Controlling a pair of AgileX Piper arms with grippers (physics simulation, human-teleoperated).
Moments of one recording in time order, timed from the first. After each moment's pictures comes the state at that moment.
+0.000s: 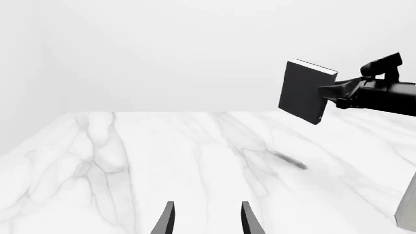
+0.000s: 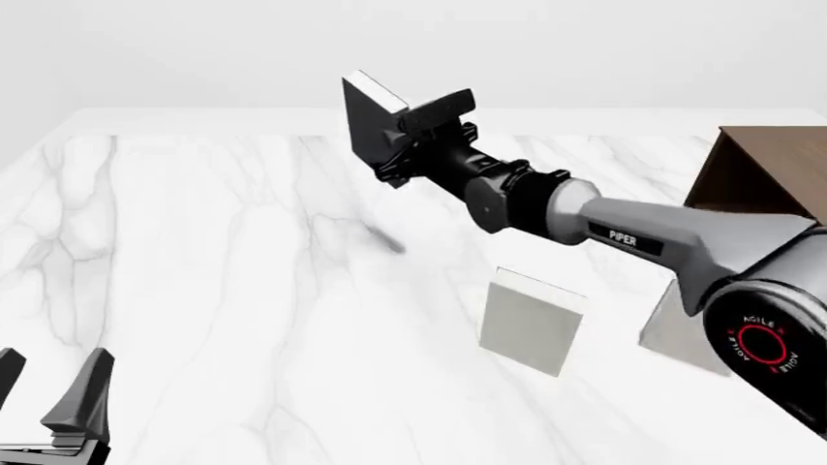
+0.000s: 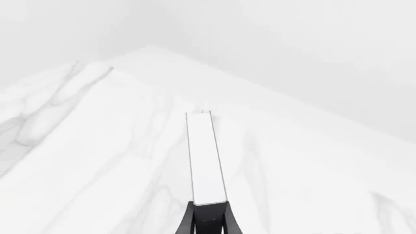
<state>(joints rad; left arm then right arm) 0.00 0.00 0.00 0.00 0.00 0.55 2.02 -1.53 -0.25 -0.10</state>
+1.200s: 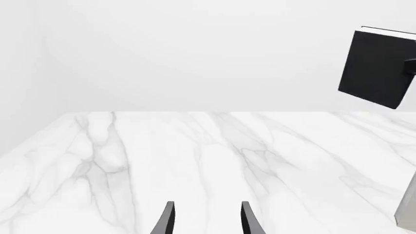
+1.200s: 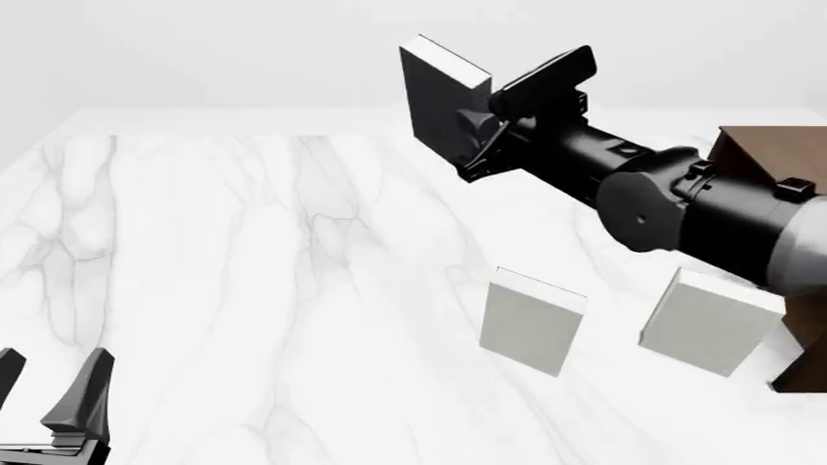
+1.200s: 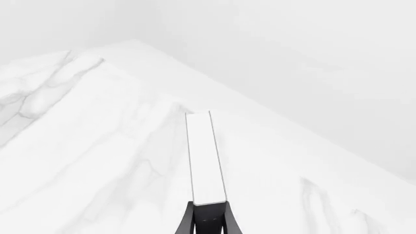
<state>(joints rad) 0.00 0.00 0.00 0.00 0.00 0.50 1.49 -1.13 -0.13 -0.24</state>
